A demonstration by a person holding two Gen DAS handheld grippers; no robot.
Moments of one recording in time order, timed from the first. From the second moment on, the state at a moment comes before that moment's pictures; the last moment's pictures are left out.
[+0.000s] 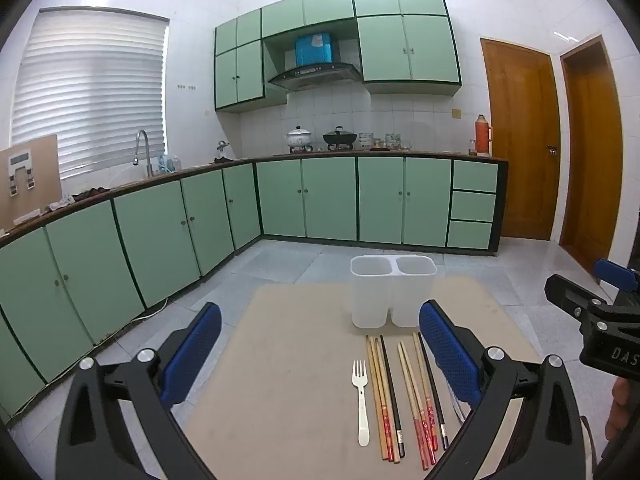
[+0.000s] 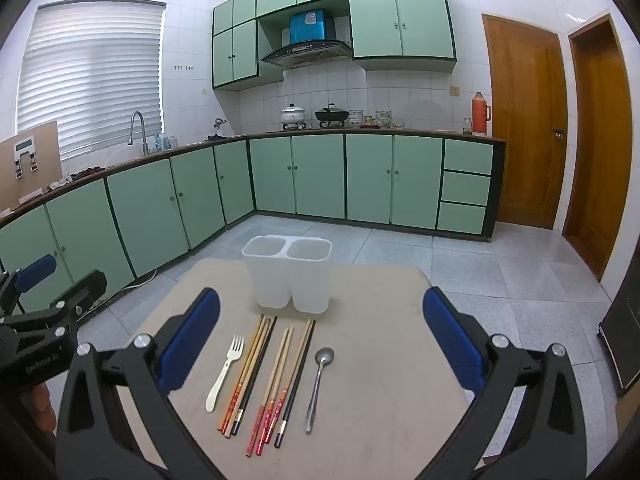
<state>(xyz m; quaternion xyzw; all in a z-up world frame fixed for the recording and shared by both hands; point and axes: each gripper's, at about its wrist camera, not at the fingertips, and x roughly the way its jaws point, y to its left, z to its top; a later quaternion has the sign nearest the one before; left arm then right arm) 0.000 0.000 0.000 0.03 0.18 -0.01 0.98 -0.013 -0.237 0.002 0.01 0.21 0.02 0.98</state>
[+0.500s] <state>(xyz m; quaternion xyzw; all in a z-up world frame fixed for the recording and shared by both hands) 0.000 0.004 0.001 0.03 0.18 -0.01 0.98 -0.014 -0.240 0.002 0.01 0.20 0.02 0.98</state>
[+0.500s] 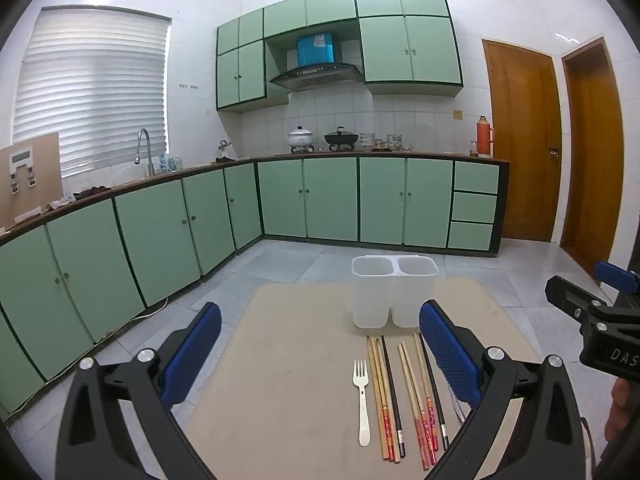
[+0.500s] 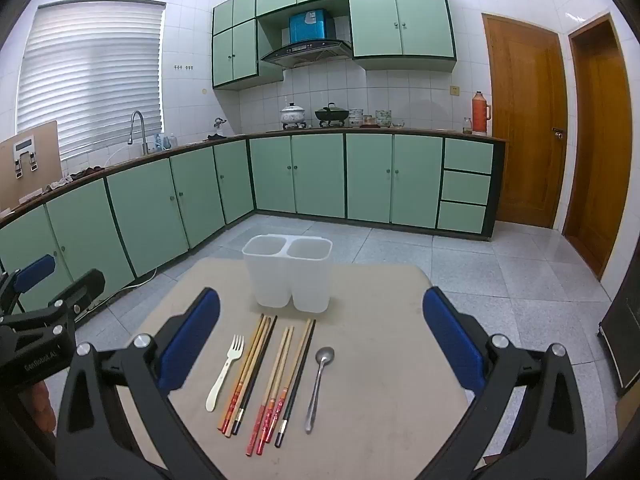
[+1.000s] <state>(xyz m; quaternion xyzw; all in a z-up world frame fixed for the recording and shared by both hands) 0.000 0.003 0.001 0.03 0.18 -0.01 0.98 -0.015 -0.240 0.001 0.01 0.20 0.02 0.98</state>
